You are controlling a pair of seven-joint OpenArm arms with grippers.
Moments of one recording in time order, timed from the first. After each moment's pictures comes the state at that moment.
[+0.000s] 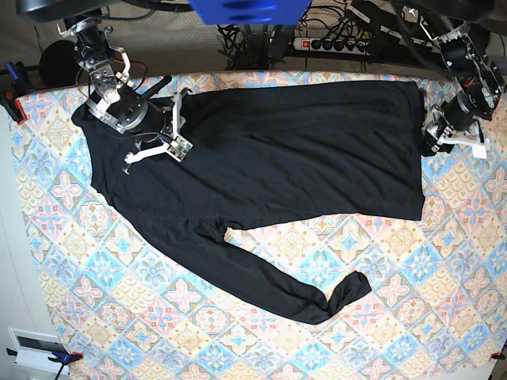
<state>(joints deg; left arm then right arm) 11.2 -17.7 -41.6 84.3 -57.7 -5.6 64.6 -15.4 27.4 -11.7 112.3 2.8 29.8 -38.5</state>
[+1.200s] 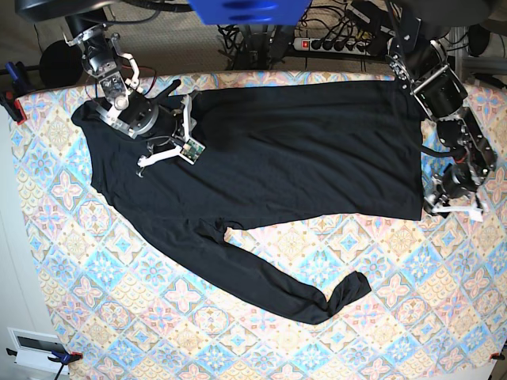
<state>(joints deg) -17.1 -17.6 -35.6 59.0 -30.6 -5.2 51.4 -11.6 26.3 -16.2 109.1 3.4 29.8 -38.6</state>
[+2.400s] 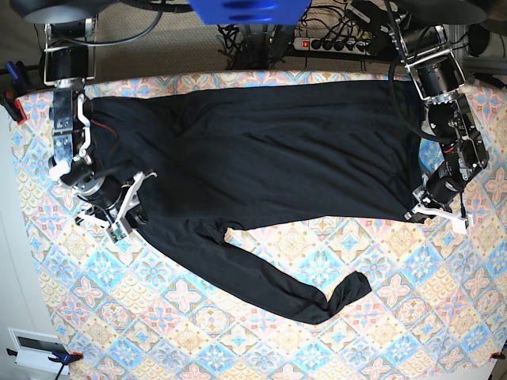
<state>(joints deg) -8.5 -18.4 -25.0 76.8 -43.0 -5.6 52.5 4.5 26.3 0.7 92.0 19.8 29.4 -42.3</state>
